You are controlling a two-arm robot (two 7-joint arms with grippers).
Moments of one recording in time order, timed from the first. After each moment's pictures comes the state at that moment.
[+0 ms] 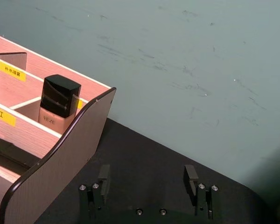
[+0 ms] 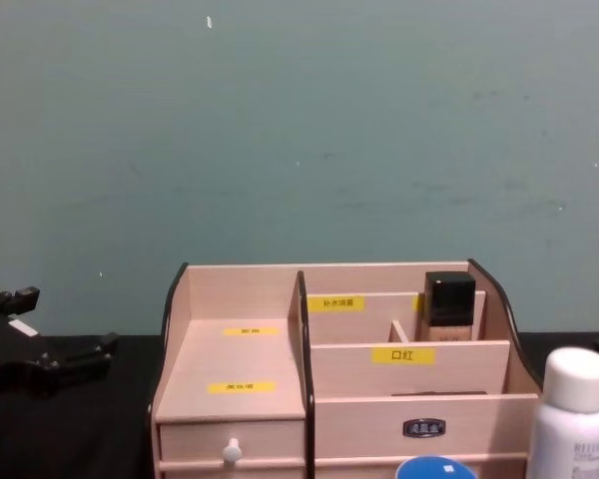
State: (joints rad) left arm -0.20 0.60 0.45 -1.41 -0.25 -0.12 0.03; right arm 0.20 0.60 -0.45 -1.41 0.25 -0.12 -0.03
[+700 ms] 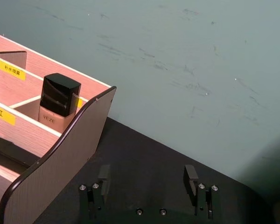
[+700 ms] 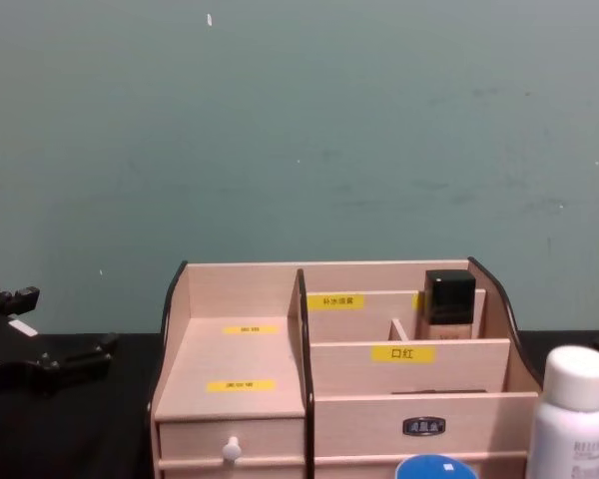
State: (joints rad) left arm -0.20 0.60 0.45 -1.41 -0.25 -0.12 0.03; right arm 0.20 0.60 -0.45 -1.41 0.25 -0.12 -0.03
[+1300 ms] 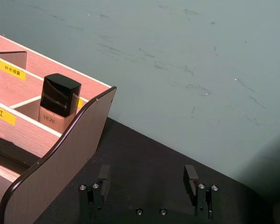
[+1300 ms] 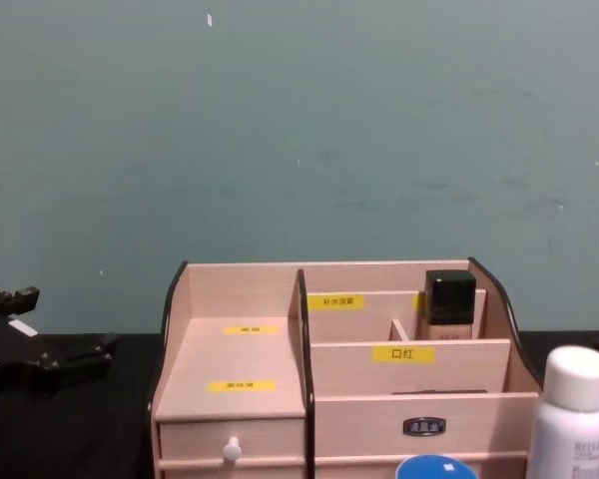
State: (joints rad) left arm -0.20 0.60 0.45 -1.41 -0.25 -0.12 0.03; right arm 0.20 0.60 -0.45 -1.41 0.25 -0.12 -0.03
